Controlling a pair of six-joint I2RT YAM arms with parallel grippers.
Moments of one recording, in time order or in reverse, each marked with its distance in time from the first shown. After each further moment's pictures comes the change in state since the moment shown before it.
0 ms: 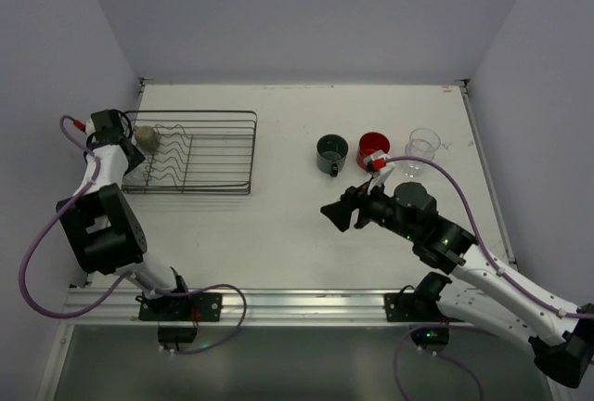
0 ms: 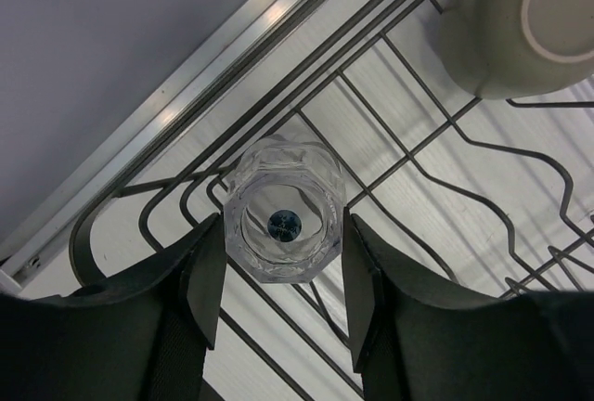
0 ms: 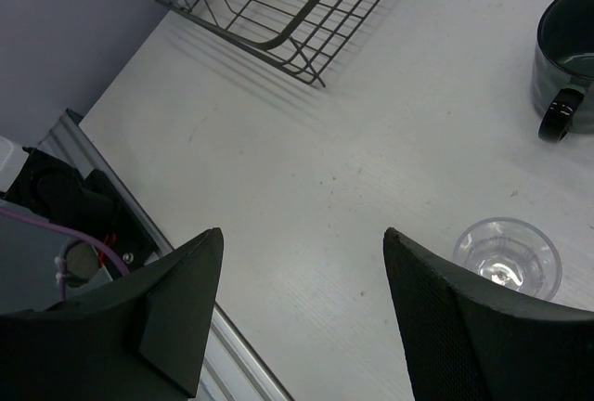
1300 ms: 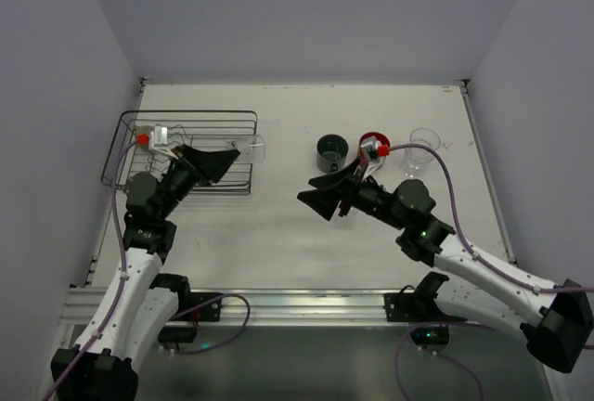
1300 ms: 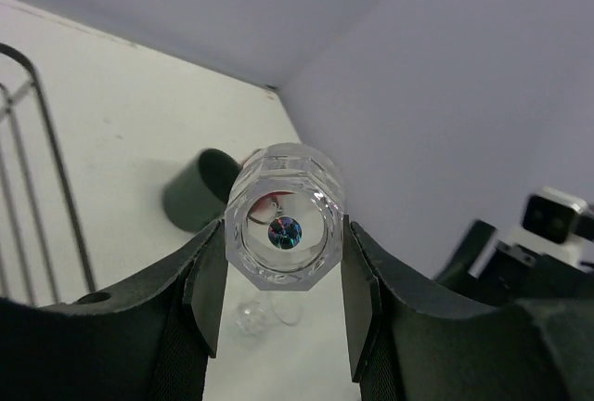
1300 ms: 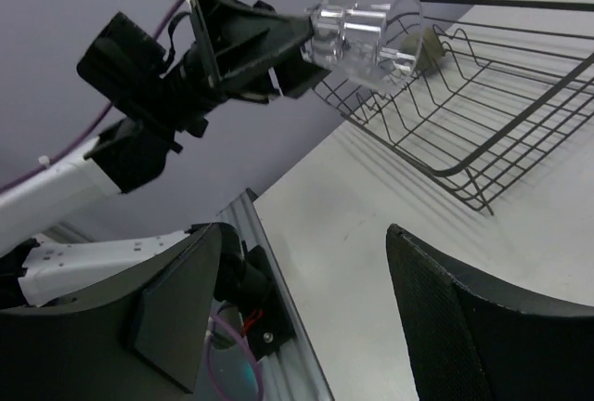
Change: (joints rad) left arm -0.476 -0.905 -0.593 0.756 0.750 -0.502; right arm 0.000 0.076 -0.095 0.586 -0.197 0.215
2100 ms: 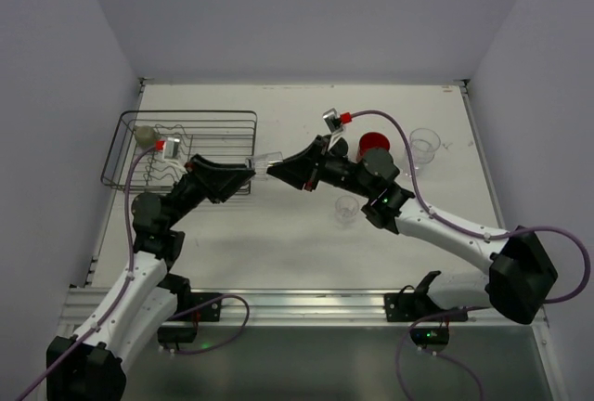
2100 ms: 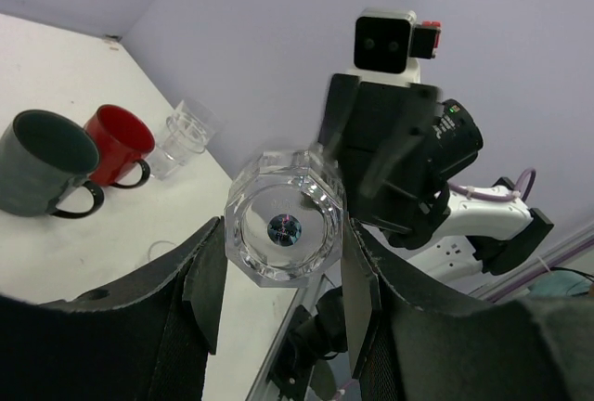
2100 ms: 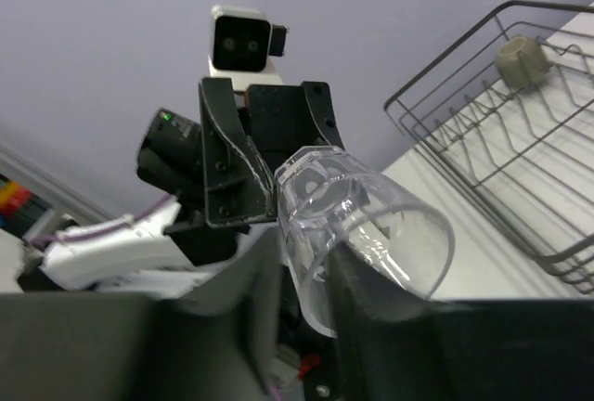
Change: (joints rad) left arm -0.143 -0.003 -0.186 0.443 0.183 -0.238; right arm 0.000 0.460 0.279 0.249 -0.160 0.159
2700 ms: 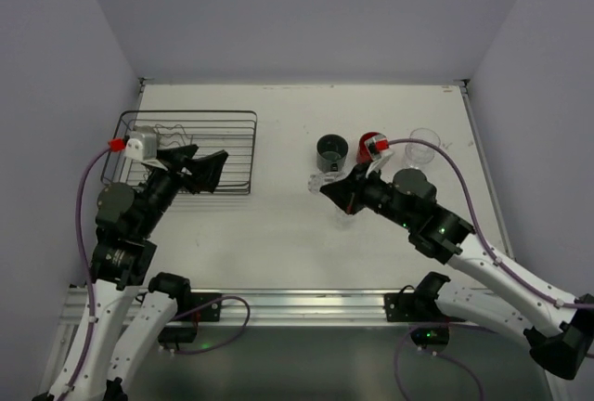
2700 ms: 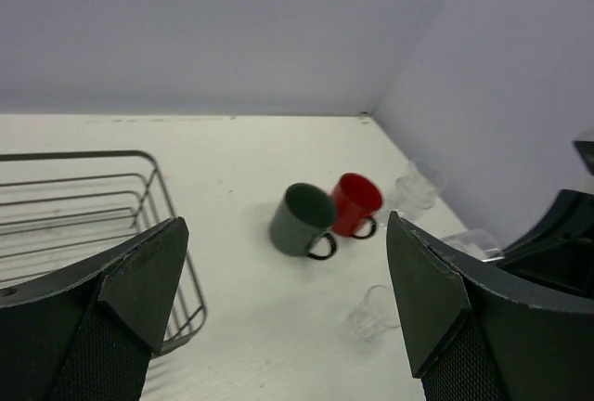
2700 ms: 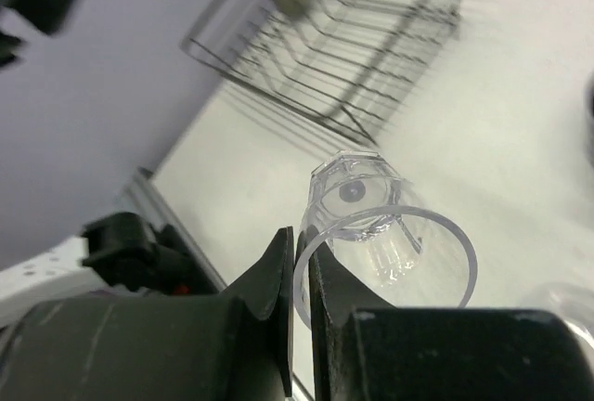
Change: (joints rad) left arm -0.012 -0.169 0.407 -0.824 -0.396 0.652; right arm -0.003 -0.401 -0.060 -0.678 0.303 -0.241
